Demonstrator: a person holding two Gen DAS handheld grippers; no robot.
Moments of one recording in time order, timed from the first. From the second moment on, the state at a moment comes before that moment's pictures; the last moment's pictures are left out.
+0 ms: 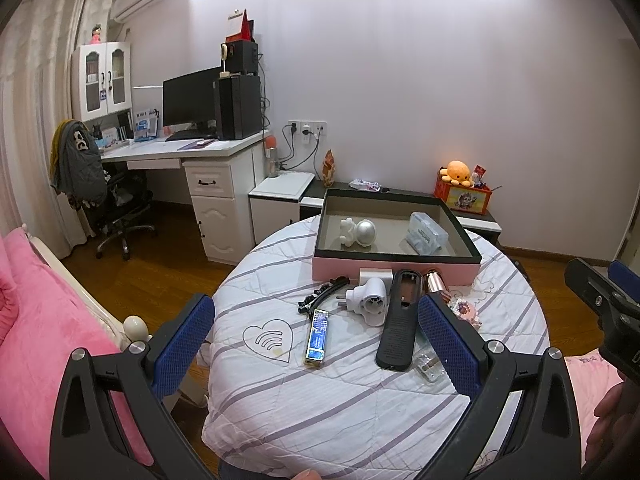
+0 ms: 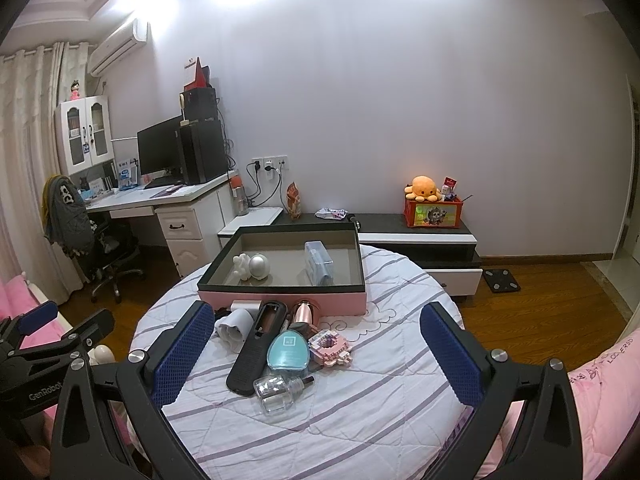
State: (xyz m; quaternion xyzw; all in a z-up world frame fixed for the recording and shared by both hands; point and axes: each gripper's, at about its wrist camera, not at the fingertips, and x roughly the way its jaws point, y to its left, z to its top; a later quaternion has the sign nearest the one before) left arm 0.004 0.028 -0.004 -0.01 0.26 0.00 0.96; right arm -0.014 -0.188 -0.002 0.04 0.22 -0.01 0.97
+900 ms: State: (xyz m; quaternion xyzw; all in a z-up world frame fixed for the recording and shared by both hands) left arm 0.112 0.044 -0.152 0.01 0.42 0.02 0.91; right arm 0.070 -0.179 -0.110 0.03 0.38 0.00 0.92
